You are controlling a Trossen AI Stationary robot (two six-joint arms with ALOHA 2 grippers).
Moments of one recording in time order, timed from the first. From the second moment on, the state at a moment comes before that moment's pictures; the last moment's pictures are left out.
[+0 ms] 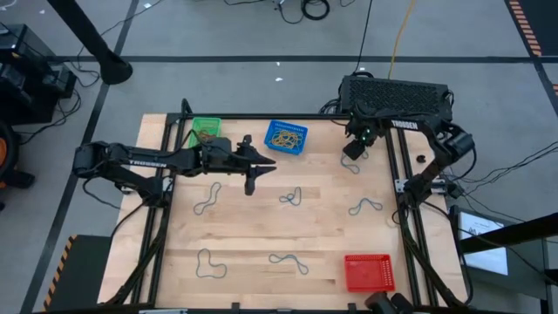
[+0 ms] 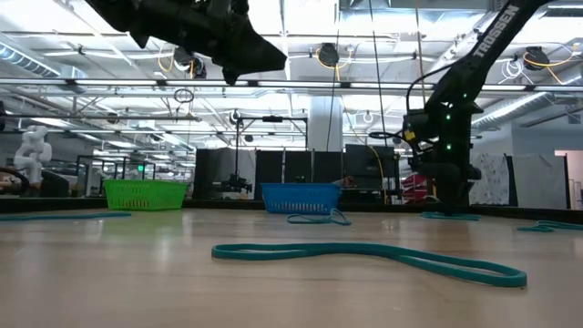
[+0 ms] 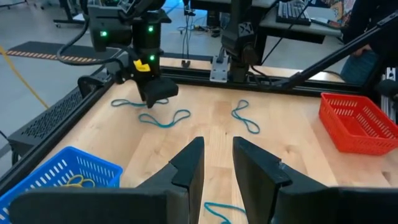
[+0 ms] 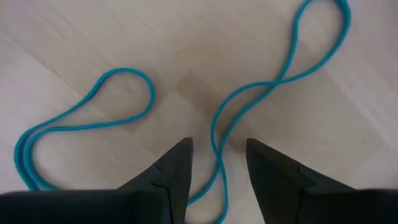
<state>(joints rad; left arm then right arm) 0.14 1.31 0.77 0.28 0.07 -0.02 -0.95 1.63 0.84 -0.63 0.03 -0.13</state>
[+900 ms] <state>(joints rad) 0.13 1.33 0.77 0.28 0.11 0.05 -0.94 1.46 0.84 -0.72 0.05 -0.12</state>
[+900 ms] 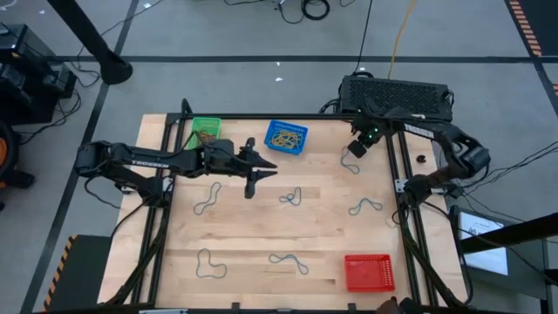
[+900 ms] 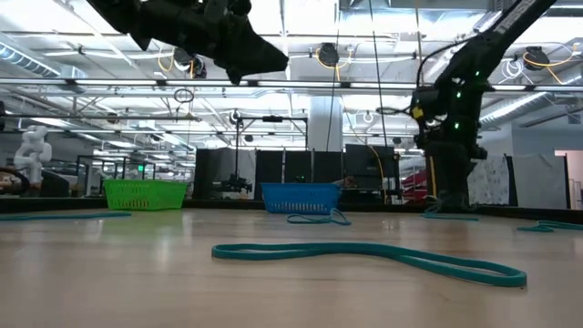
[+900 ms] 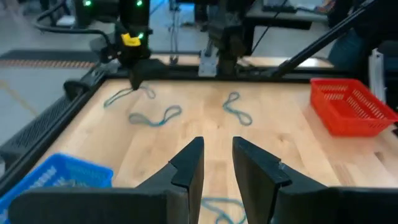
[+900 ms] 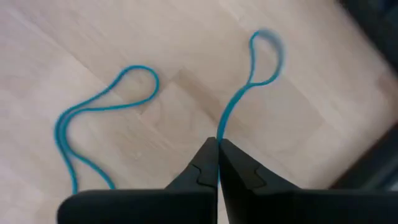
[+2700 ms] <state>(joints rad) 0.04 1.98 1.19 0.55 0.31 0.24 -0.07 1.12 0.84 -0.45 -0.28 0.14</state>
